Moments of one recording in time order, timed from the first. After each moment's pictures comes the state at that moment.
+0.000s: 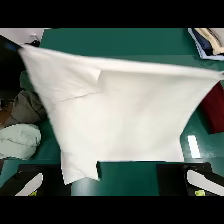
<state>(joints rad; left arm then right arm) 0.04 -0.97 1.54 1.18 -1.25 -1.45 -0.22 -1.22 1.76 -1.53 1.72 1.67</state>
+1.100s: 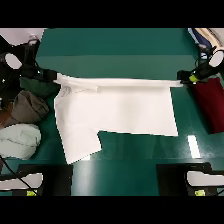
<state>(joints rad) 0.04 -1.42 1.34 1.38 -0.98 -1.38 -0.09 -1.47 1.39 -1.55 1.14 1.68</state>
